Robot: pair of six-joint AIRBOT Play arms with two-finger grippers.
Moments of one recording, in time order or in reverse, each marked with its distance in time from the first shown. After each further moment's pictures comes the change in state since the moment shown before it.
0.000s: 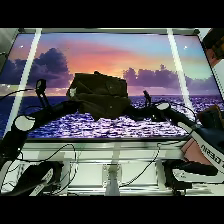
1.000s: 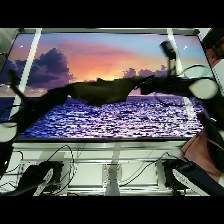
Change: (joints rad) left arm 0.001 0.195 0.082 -0.145 0.153 0.000; right arm 0.003 0.478 0.439 -0.668 0.179 0.087
